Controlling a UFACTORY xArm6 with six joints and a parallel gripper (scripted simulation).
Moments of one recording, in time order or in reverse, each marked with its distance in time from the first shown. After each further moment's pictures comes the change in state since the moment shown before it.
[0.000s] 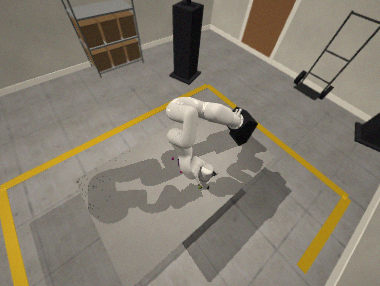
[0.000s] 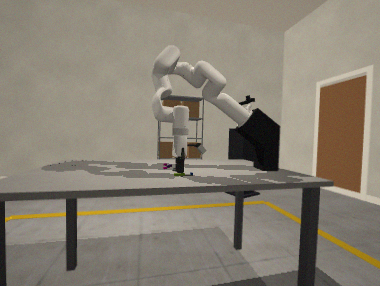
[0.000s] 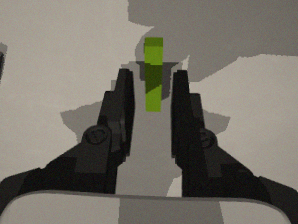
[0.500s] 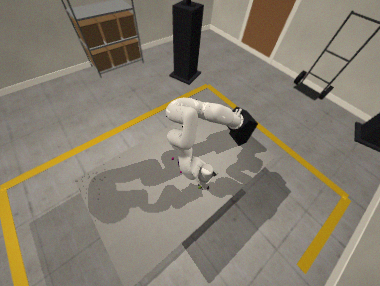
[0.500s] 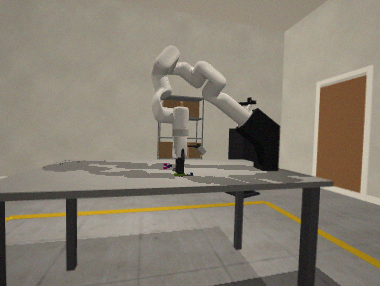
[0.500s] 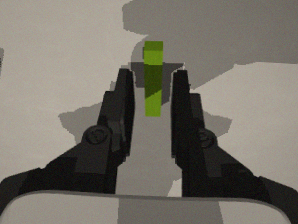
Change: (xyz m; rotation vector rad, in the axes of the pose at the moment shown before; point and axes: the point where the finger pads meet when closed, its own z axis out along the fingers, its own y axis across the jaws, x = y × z) arm 0.000 0.000 0.004 0.000 0.000 0.000
